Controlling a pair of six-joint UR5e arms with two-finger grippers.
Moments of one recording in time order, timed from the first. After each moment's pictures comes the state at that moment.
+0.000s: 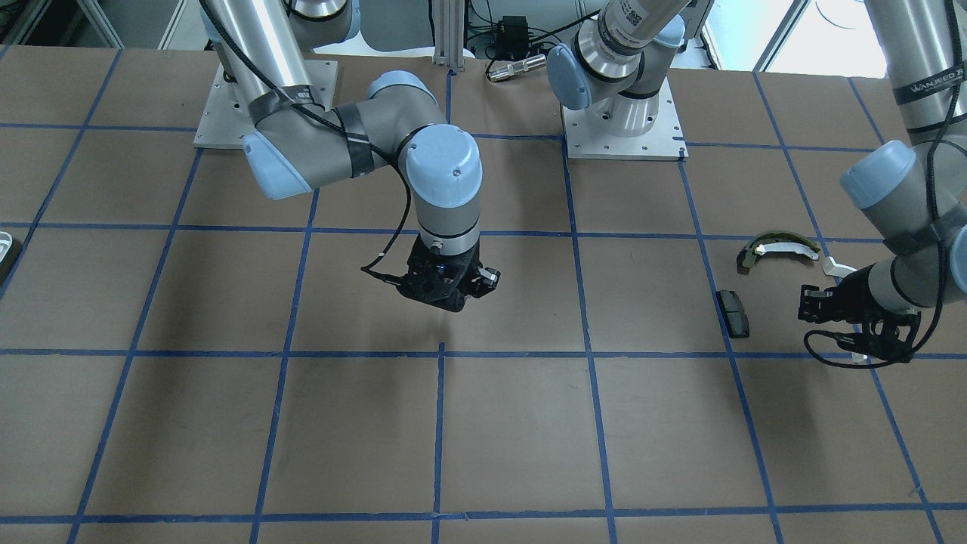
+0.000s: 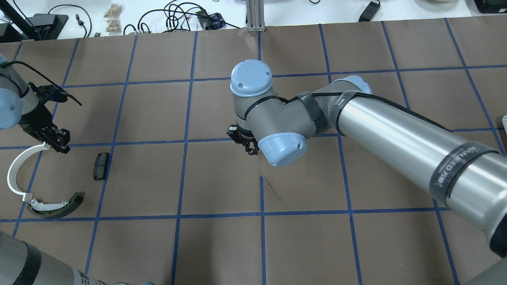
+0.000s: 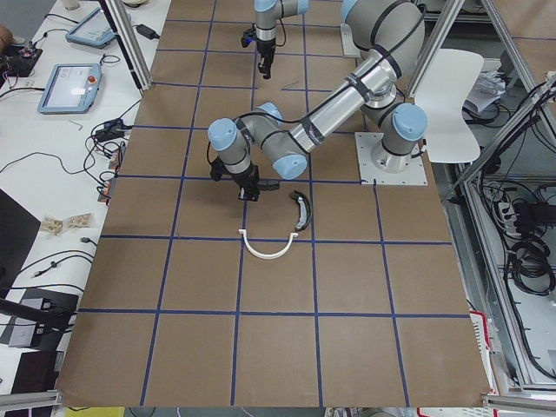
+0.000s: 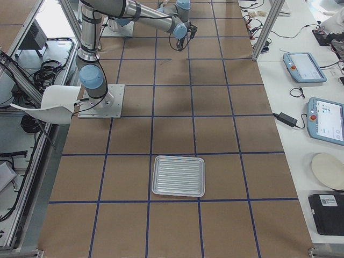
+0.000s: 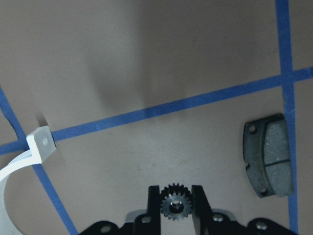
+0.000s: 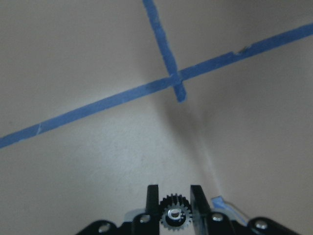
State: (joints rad) left arm -1.01 -1.97 -1.75 -1.17 1.73 0.79; right arm 2.03 -1.15 1.73 -2.16 -1.51 0.80
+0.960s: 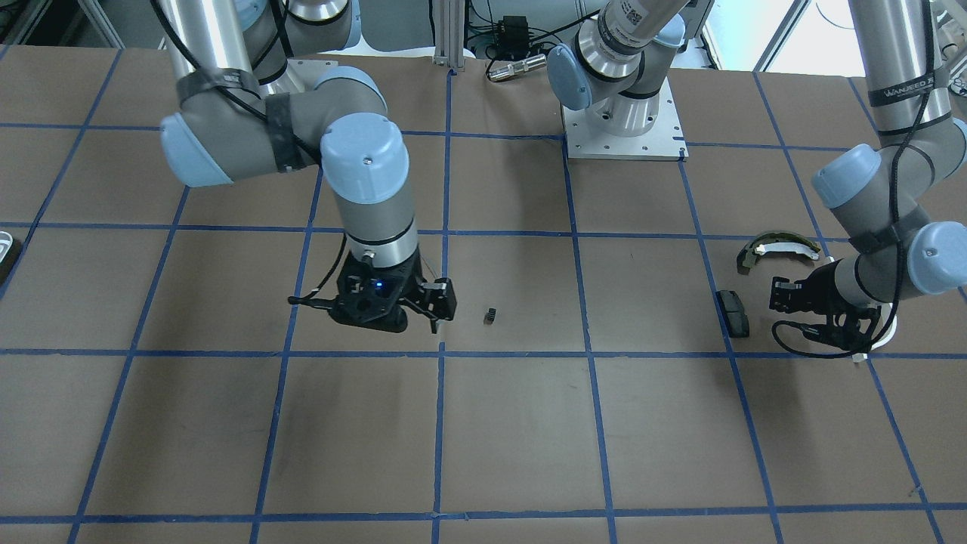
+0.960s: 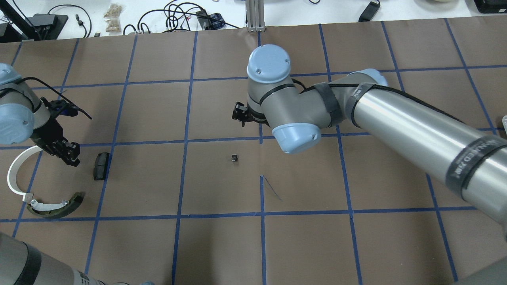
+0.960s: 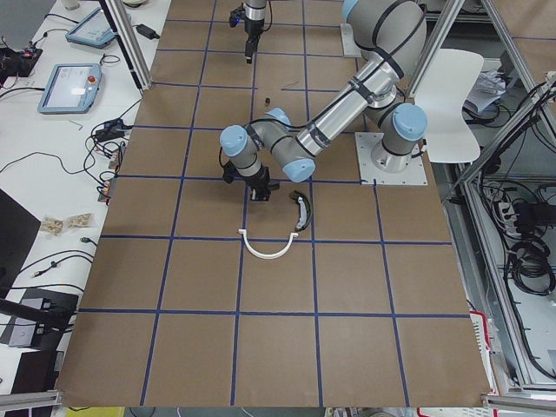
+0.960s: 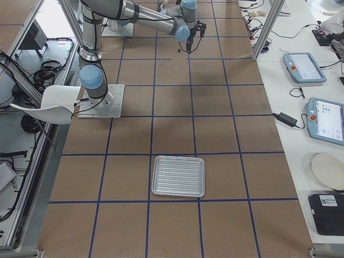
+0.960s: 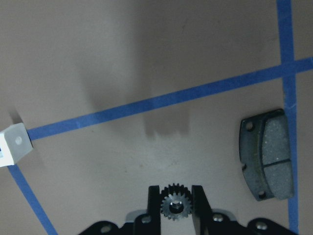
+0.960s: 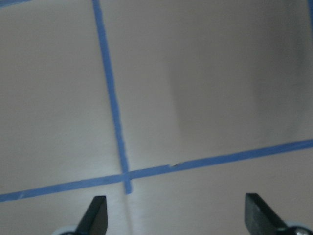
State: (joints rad) left arm -1.01 -1.97 -1.84 -1.14 1.73 0.80; right arm 1.83 -1.24 1.71 -2.18 -1.58 0.42
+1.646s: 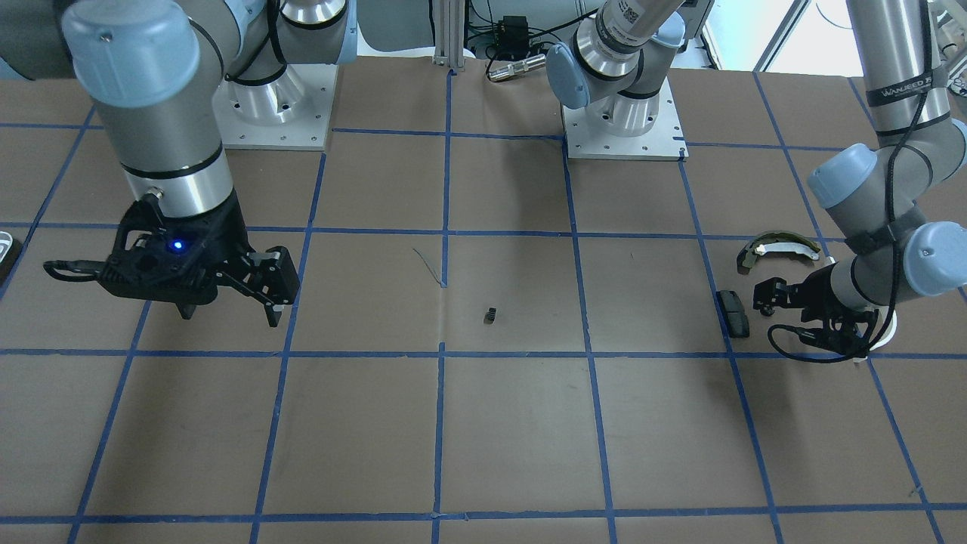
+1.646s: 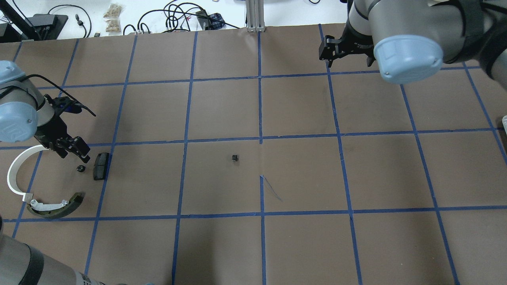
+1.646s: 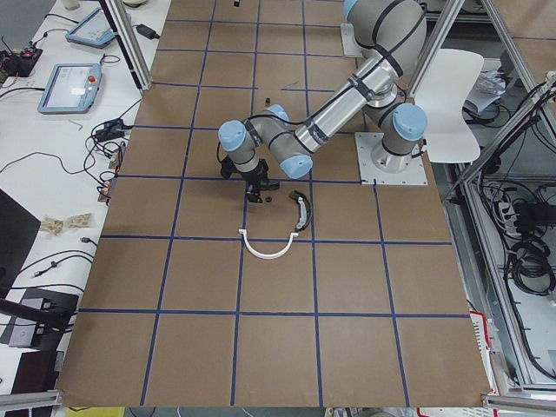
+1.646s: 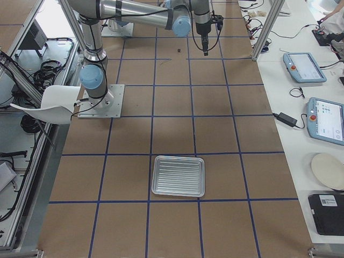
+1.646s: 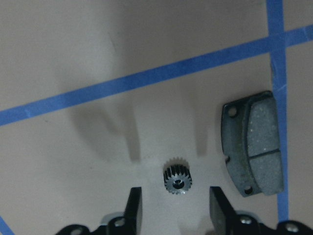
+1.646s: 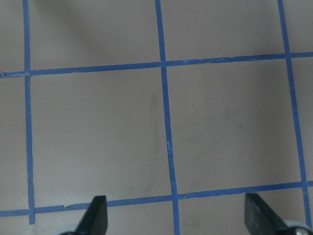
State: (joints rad) left arm -1.05 -1.96 -1.82 -1.14 1.70 0.76; right arm 1.63 -1.40 1.57 -1.98 -1.64 0.12
